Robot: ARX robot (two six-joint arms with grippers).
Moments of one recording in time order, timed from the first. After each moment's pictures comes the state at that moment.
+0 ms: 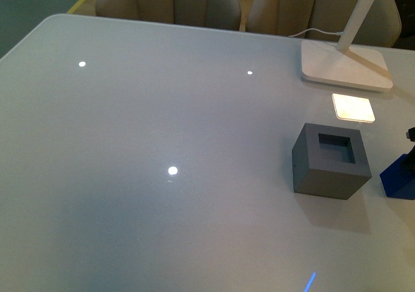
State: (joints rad) left arm 0.00 0.00 0.01 0.00 0.00 -0.01; right arm -0.21 2.13 1.13 -0.26 -0.11 -0.12
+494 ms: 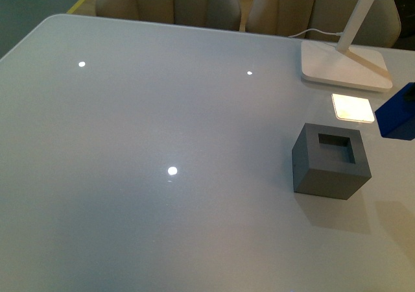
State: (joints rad) left arm 0.00 0.00 0.01 0.00 0.00 -0.01; right arm -0.06 1.82 1.14 -0.42 -0.14 -0.01
